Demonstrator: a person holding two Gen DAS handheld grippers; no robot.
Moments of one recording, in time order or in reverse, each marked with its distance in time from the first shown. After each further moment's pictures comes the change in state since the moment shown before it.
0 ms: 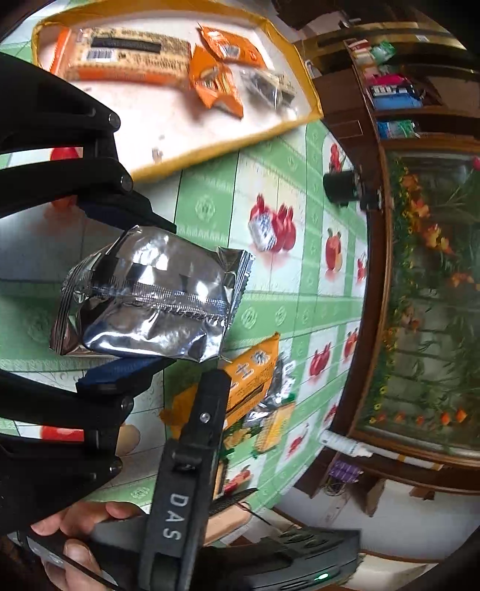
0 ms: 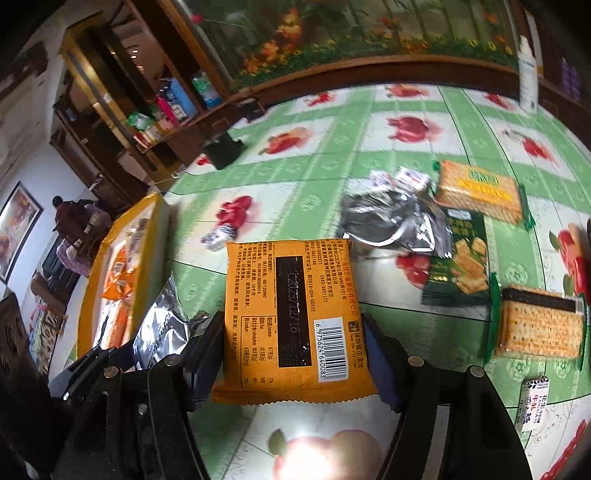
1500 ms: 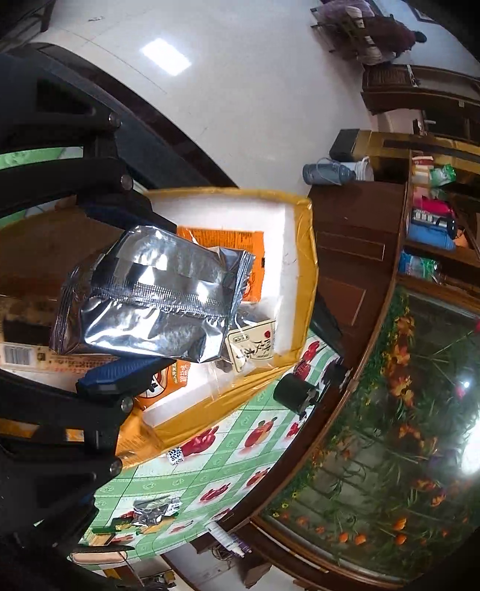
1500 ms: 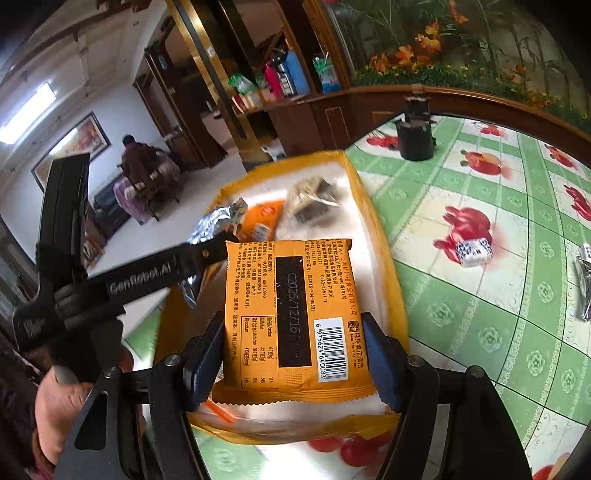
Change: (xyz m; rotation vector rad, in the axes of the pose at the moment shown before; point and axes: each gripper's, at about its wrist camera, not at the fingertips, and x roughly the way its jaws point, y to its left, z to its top) left arm -0.030 0.230 0.012 -0.393 -0.061 0.166; right arm 0.076 0.201 -0.022 -0.297 0.023 0.203
